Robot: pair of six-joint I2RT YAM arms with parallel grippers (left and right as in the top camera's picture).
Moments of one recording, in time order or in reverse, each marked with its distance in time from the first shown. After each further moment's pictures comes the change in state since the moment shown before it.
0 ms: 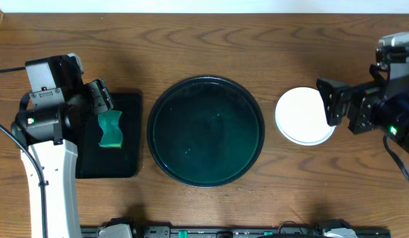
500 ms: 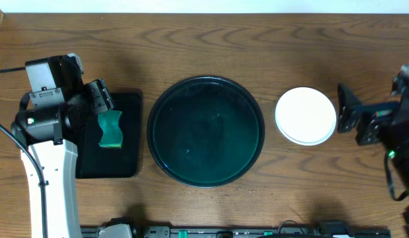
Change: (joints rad) left arm 0.000 0.000 0.000 -0.001 0.000 0.000; right arm -0.076 -0.326 -0.514 0.457 0.119 -0.068
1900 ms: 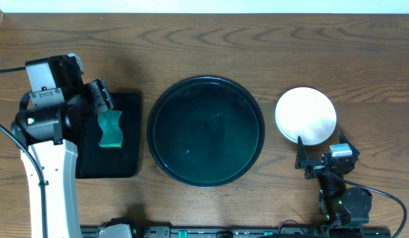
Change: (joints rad) left arm 0.000 0.000 0.000 0.000 0.000 0.000; right arm -0.029 -0.830 -1.403 0.766 -0.012 -0.014
